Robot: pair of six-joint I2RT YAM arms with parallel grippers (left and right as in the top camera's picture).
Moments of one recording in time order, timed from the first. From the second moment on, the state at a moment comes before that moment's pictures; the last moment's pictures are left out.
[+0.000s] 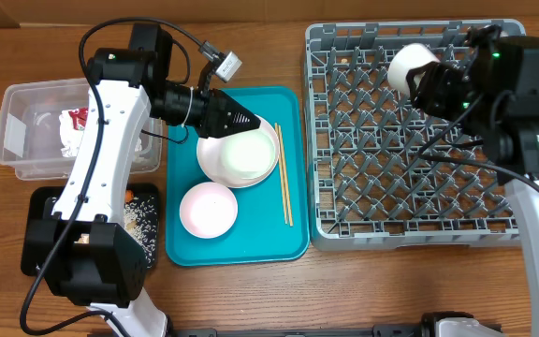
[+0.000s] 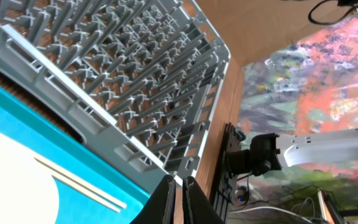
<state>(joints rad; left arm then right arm) -0.09 1.86 1.78 -1.36 1.11 0.53 0.03 1.38 1.48 -0.83 -0.19 0.36</state>
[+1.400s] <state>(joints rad) -0.09 1.86 1.78 -1.36 1.00 0.50 0.26 1.56 1.48 -1.12 0.08 0.33</state>
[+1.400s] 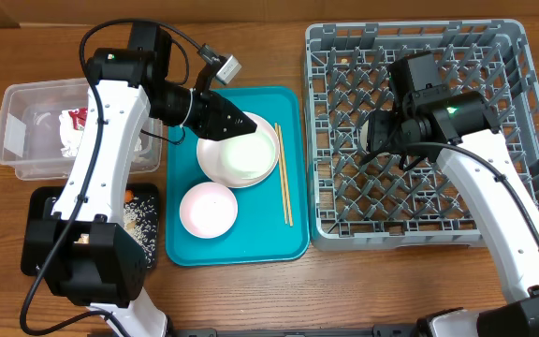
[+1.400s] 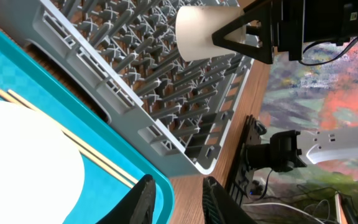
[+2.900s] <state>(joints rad) -0.09 1.86 1.78 -1.36 0.93 0.45 0.26 1.72 1.46 -1.15 0.04 0.33</state>
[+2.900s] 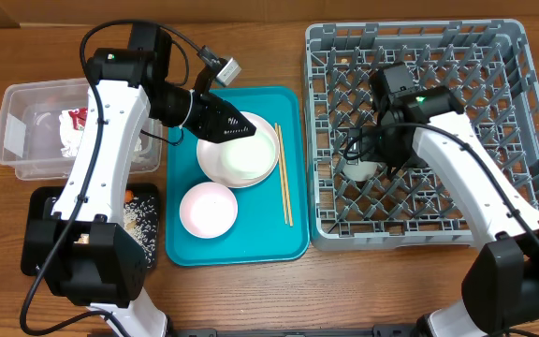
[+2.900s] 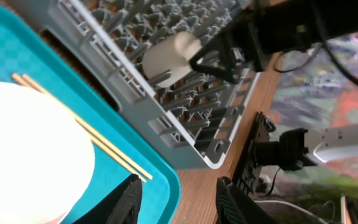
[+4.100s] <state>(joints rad) -0.18 1.86 1.37 -0.80 0.22 -0.25 0.26 1.73 1.66 -1.20 -0.28 0.33</state>
